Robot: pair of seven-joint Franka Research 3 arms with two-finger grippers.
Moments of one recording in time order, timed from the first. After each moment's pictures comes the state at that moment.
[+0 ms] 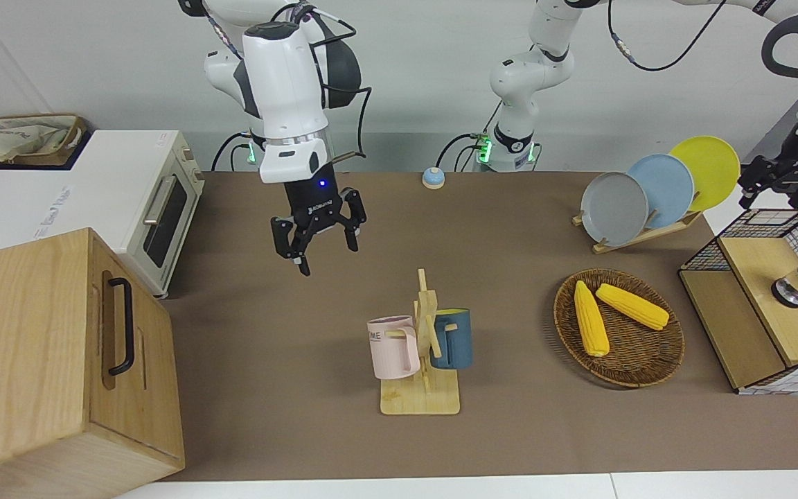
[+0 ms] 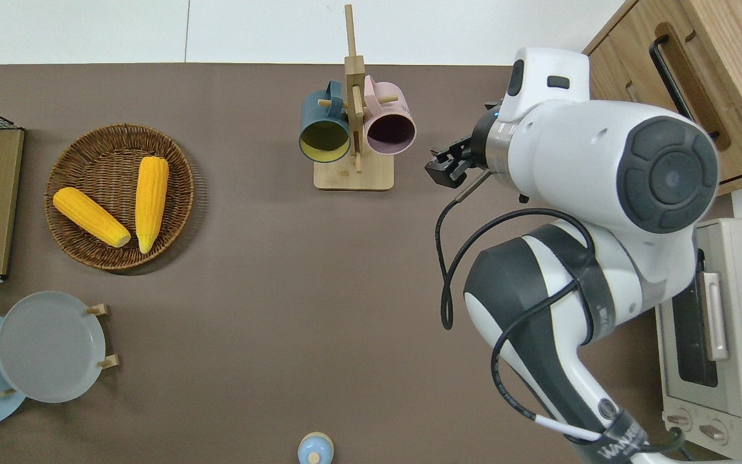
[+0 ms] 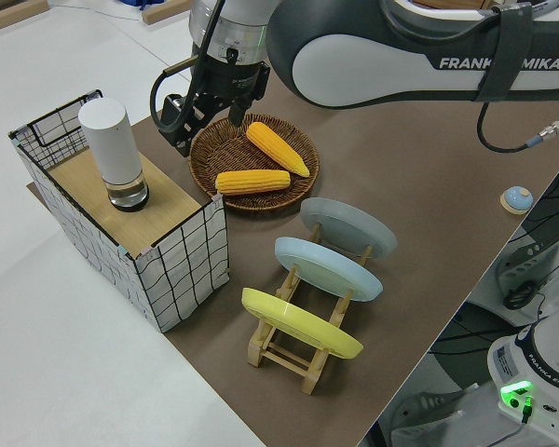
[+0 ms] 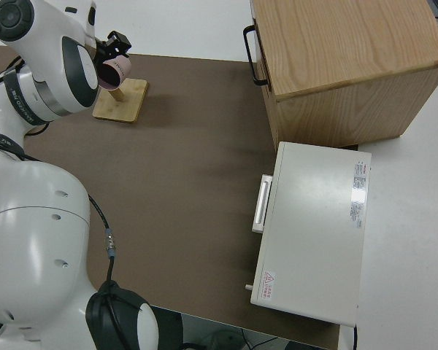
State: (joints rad) left arm 0.40 0.15 0.10 -1.53 -0.12 1.91 0.58; right arm 0.11 0.25 0.27 -1.55 -0.12 2.28 -0.28
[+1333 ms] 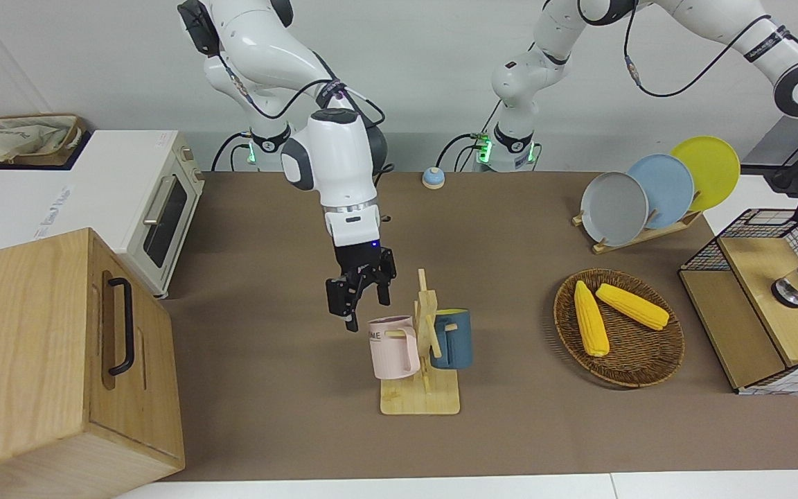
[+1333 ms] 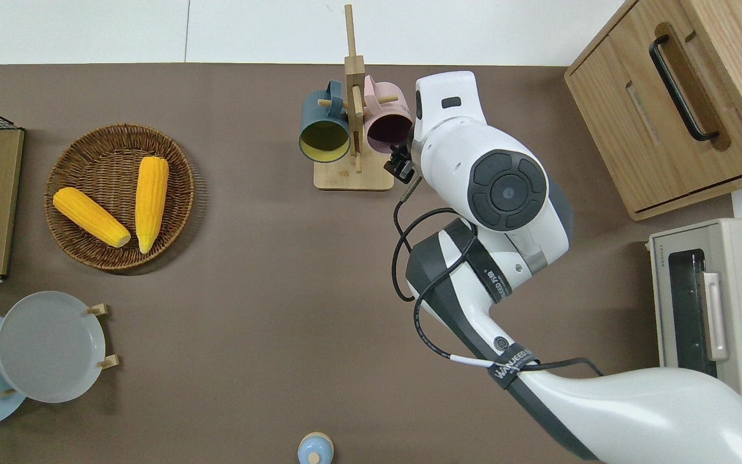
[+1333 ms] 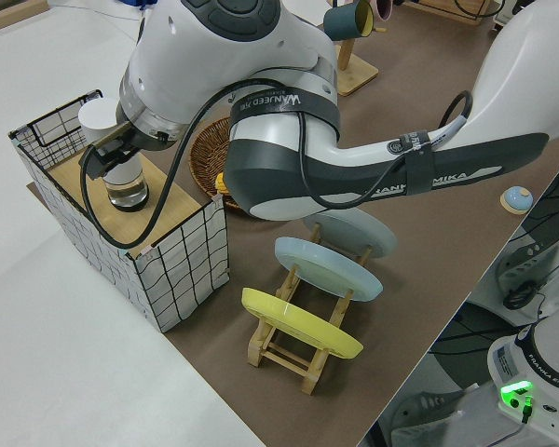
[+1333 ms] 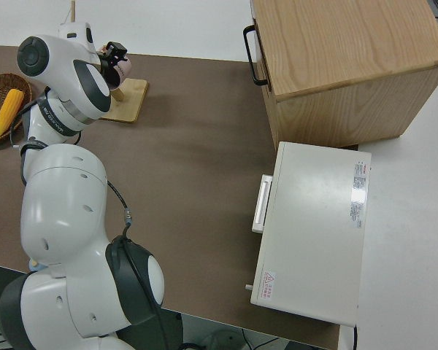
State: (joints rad) left arm 0.49 0.28 0.07 -1.57 -0.43 2.34 0.77; right arm 0.18 0.47 0.28 -1.50 -0.38 2.49 -0.30
